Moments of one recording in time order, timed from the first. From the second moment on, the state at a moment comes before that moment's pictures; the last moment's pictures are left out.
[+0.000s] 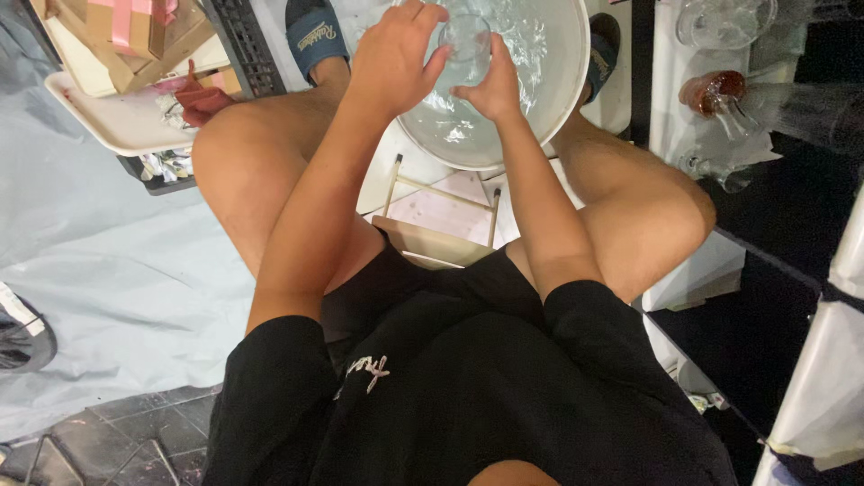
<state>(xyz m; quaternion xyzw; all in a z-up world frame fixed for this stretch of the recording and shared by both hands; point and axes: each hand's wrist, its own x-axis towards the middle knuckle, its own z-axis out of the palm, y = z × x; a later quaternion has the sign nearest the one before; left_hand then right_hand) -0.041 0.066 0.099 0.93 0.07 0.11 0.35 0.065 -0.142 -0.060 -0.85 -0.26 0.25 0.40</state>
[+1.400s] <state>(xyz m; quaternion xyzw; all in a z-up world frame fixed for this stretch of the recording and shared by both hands) -0.029 0.034 0.016 0.94 0.14 0.09 0.30 0.069 -0.179 -0.012 -0.72 -0.02 0.47 0.51</state>
